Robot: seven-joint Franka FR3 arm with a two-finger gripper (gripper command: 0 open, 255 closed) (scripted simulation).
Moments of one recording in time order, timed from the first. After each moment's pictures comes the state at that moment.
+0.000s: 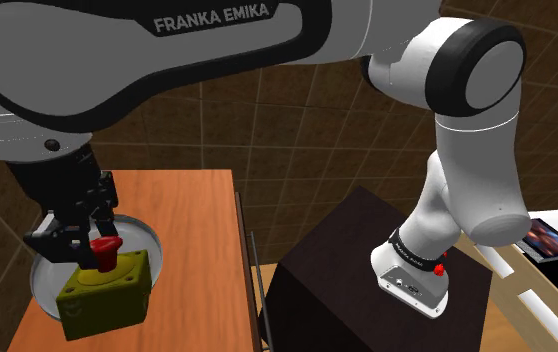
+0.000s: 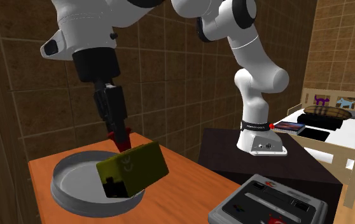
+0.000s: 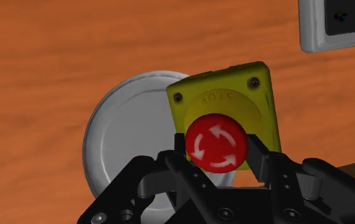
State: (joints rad) arm 0.65 0.61 0.37 -1.27 -0.01 1.74 0.17
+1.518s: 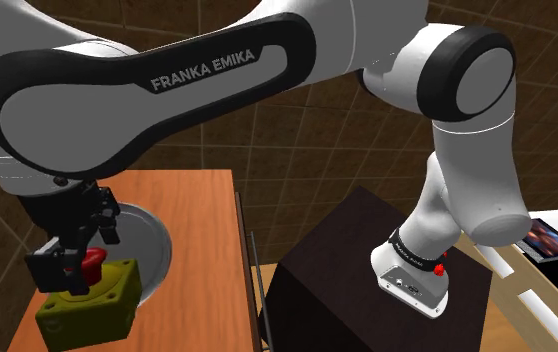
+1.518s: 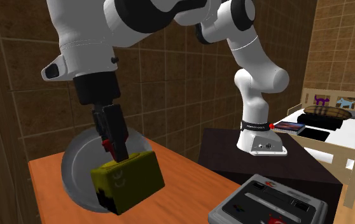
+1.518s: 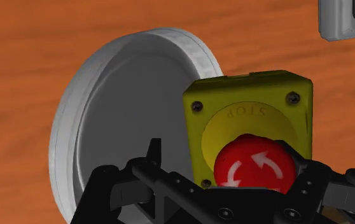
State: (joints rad) arm 0.66 0.64 0.36 -1.33 -0.02 1.85 0.16
